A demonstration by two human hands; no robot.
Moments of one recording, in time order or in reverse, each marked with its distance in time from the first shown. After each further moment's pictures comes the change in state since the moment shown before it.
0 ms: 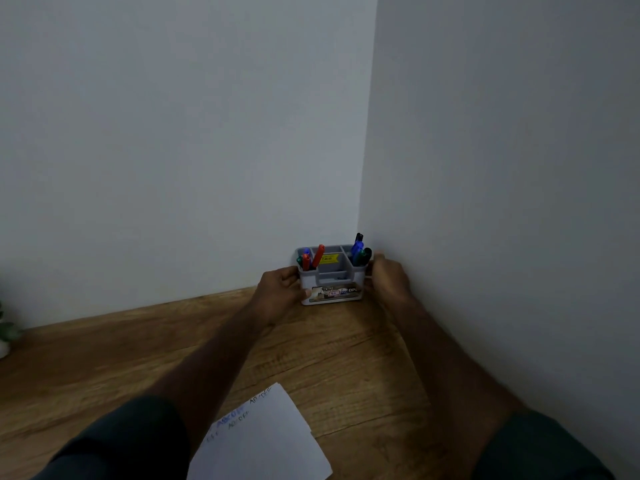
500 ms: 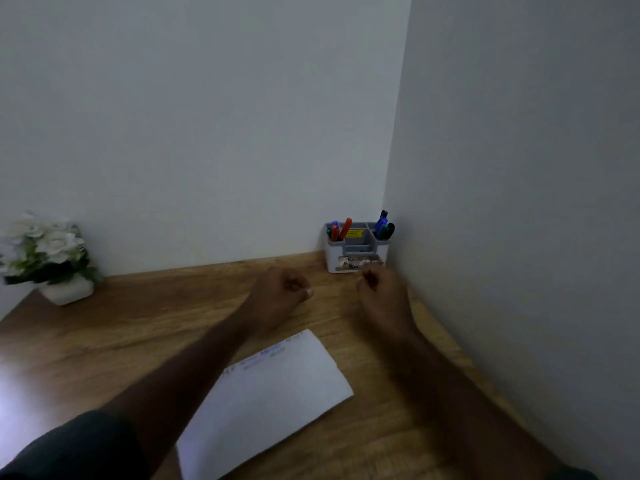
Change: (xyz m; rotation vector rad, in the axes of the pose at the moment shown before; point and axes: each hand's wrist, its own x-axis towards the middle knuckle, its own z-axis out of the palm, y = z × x) left_hand -0.116 0.007 -0.034 0.473 0.093 0.178; right_hand -0.186 -0.008 0.001 -0.190 -0.066 -0.460
